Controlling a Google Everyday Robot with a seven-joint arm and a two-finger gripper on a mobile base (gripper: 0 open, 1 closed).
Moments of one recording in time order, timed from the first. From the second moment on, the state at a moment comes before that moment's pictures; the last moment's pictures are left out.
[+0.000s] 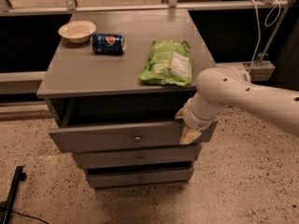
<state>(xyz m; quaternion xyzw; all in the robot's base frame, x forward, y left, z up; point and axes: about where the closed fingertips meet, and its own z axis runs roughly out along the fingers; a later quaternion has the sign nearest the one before) 0.558 -0.119 0.664 -0.76 0.64 0.01 0.16</state>
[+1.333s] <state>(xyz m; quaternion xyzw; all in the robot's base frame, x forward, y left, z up) 0.551 -0.118 0.672 -0.76 0.64 0.02 0.15</state>
